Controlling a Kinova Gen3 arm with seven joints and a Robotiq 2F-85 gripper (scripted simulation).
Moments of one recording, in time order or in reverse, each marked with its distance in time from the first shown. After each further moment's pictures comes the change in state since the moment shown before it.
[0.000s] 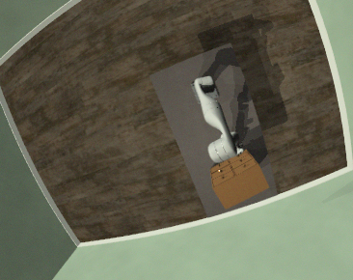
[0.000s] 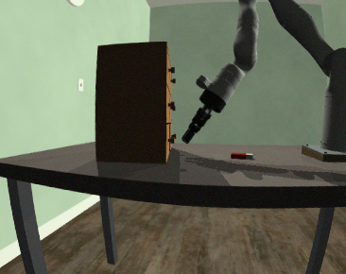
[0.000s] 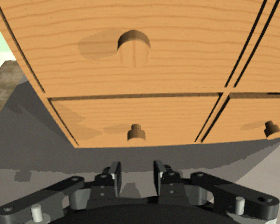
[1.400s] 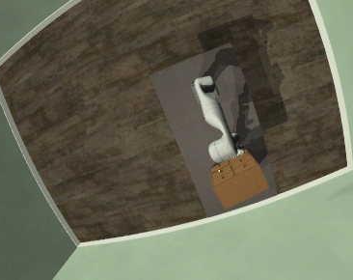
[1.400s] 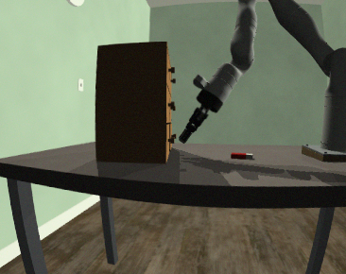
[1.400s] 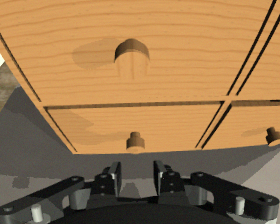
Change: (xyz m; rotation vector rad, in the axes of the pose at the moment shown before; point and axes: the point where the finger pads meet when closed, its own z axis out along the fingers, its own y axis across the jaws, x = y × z) arm 0.007 0.001 0.005 -0.001 -0.002 0.001
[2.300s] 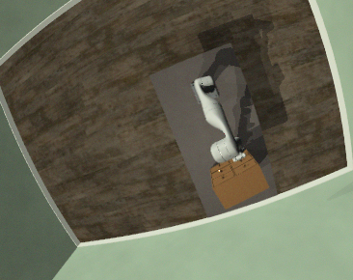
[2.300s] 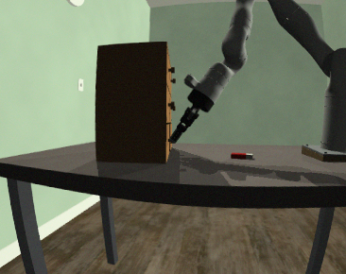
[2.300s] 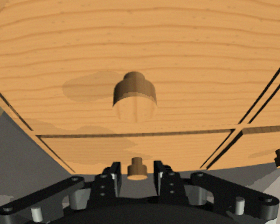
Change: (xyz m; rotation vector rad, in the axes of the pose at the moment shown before) arm 0.022 -0.001 0.015 0.001 0.003 -0.001
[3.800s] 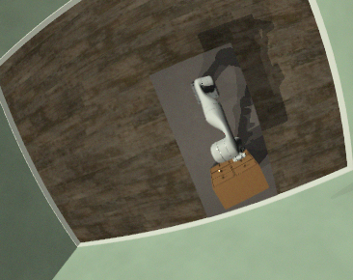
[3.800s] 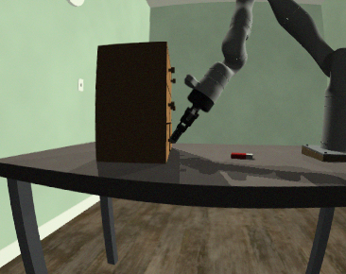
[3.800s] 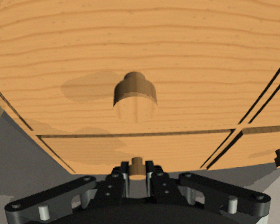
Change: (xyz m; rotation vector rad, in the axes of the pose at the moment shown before) arm 0.000 0.000 0.000 0.000 0.000 0.000
